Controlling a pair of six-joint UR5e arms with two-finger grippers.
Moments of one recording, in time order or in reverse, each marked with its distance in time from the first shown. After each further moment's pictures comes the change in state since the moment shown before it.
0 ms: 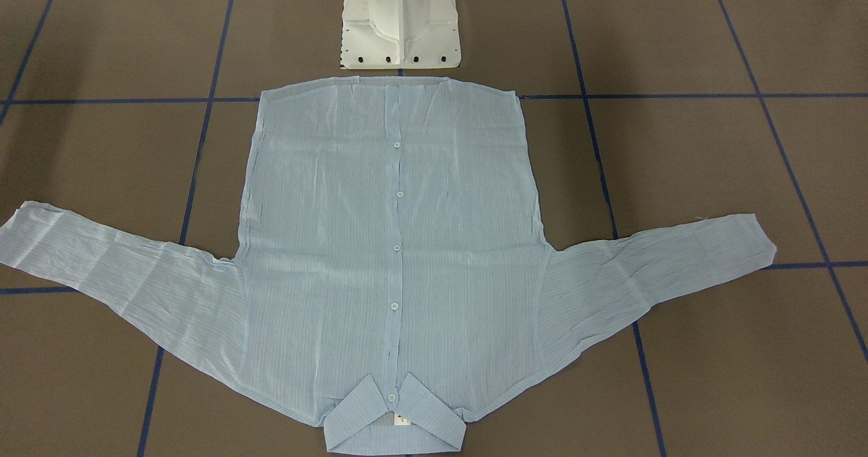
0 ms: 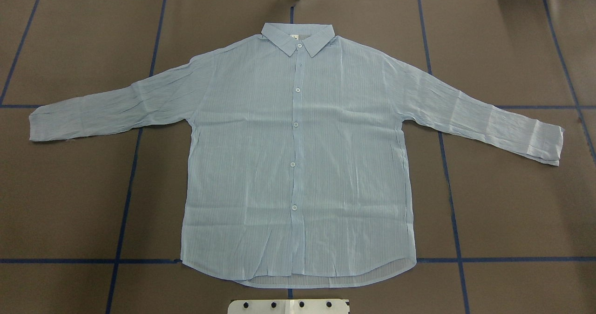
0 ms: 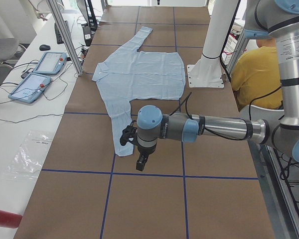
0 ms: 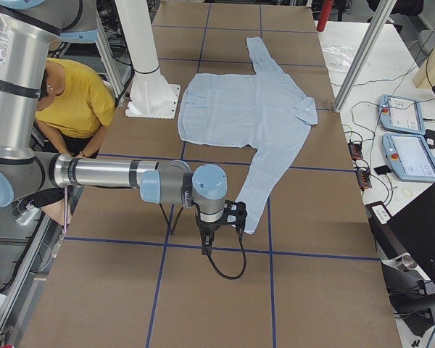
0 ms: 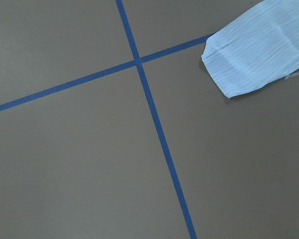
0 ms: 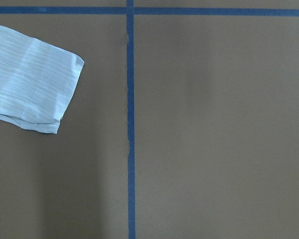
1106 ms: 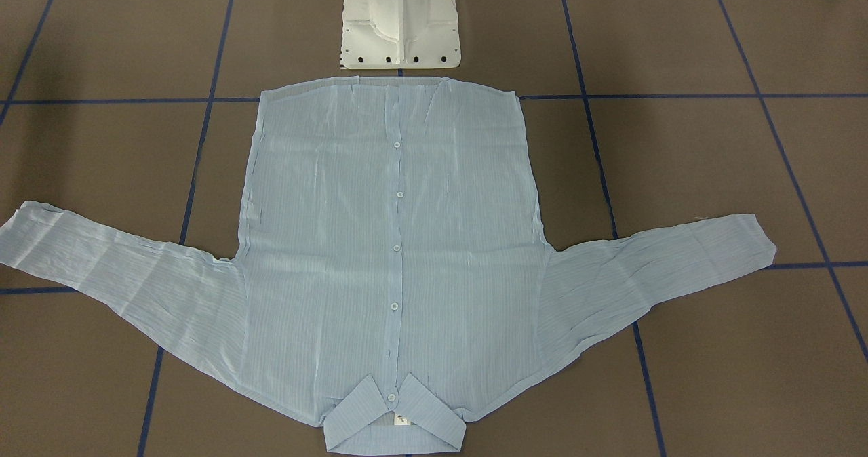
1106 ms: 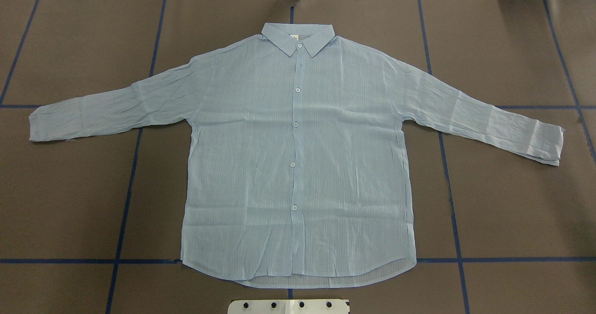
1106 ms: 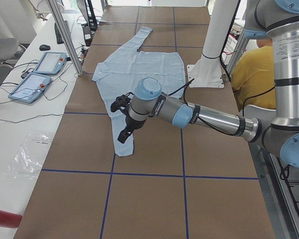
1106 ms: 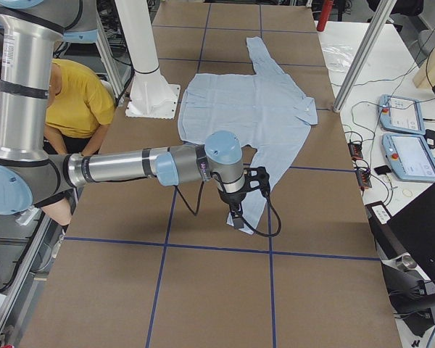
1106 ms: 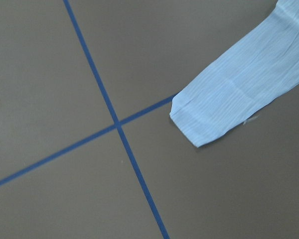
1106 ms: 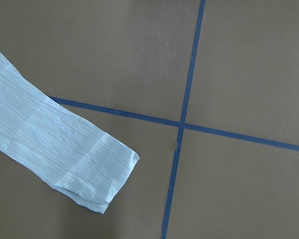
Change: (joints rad) left arm 0.002 -0.120 -0.056 -0.221 -0.002 -0.006; right arm -0.001 0.118 0.041 0.171 -0.004 0.009
